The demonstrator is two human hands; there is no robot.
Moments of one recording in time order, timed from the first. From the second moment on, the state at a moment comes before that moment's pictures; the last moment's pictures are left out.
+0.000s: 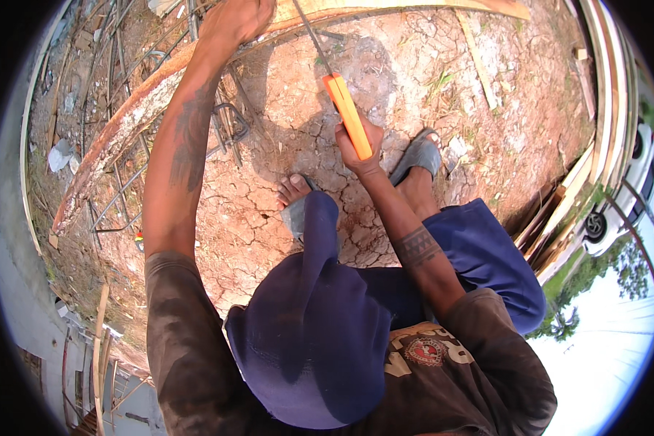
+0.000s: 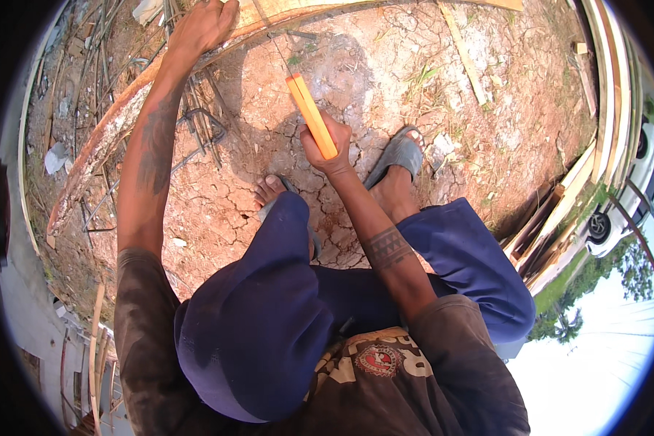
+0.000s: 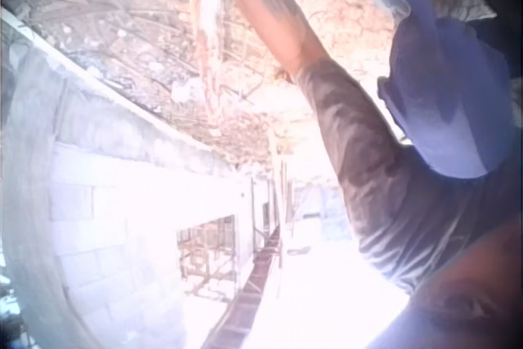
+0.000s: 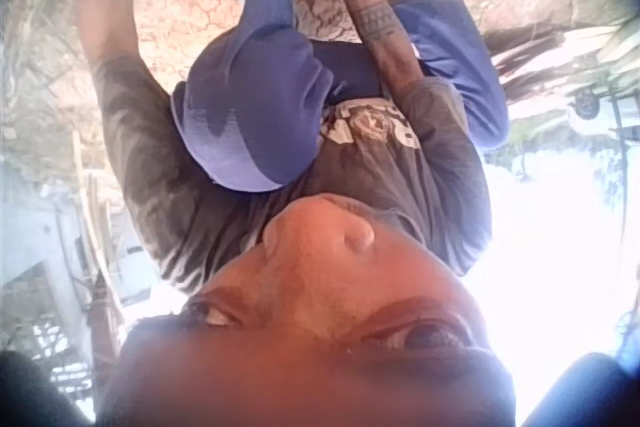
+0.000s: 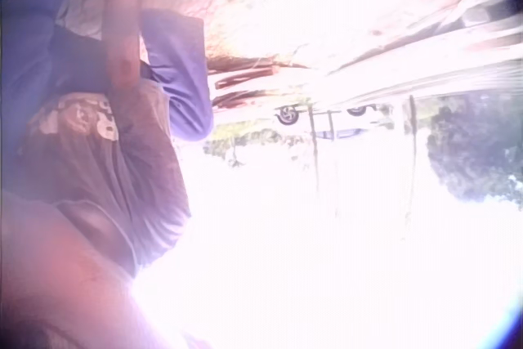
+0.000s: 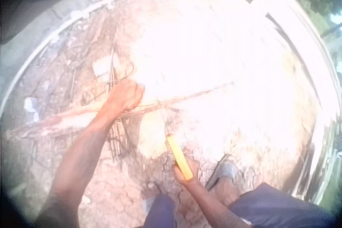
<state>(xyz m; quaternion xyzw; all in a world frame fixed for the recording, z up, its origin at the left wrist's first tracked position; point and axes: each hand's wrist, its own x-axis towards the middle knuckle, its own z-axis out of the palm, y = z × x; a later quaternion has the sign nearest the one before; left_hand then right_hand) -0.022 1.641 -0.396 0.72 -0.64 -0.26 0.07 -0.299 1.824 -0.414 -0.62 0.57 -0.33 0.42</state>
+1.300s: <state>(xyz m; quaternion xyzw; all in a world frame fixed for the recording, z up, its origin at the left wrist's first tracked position) -0.040 1.674 -0.371 0.66 -0.73 -0.09 0.13 -0.280 1.811 -0.422 -0.61 0.58 -0.36 0.41</state>
